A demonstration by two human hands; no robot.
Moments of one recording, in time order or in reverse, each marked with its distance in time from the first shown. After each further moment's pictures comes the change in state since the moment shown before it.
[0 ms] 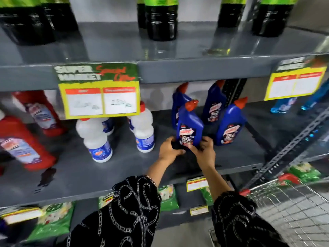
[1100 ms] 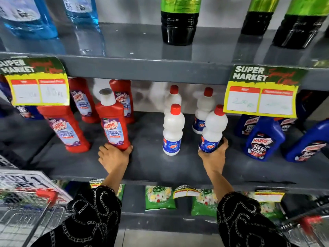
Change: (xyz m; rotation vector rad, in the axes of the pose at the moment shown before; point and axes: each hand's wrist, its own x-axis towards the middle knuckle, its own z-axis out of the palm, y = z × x) left_hand -0.088 -0.186 -0.320 0.413 0.892 -0.512; right_hand -0.101 -0.072 0.177 0.014 0.009 -0.038
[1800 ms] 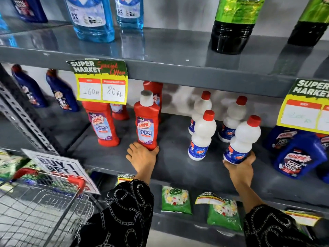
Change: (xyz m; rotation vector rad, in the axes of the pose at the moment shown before) left_hand 0.001 -0.003 -0.002 0.064 -0.010 -0.007; right_hand -0.006 0.003 0.001 -0.132 -0.048 -0.002
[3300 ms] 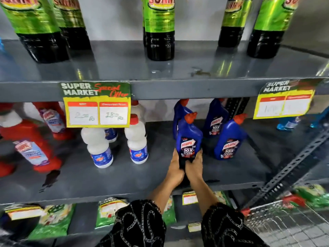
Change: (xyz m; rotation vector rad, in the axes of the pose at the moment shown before) left_hand -0.315 0.253 0.117 -0.781 -0.973 0.354; right_hand 0.083 0.069 -0.156 0.187 -0.097 0.156
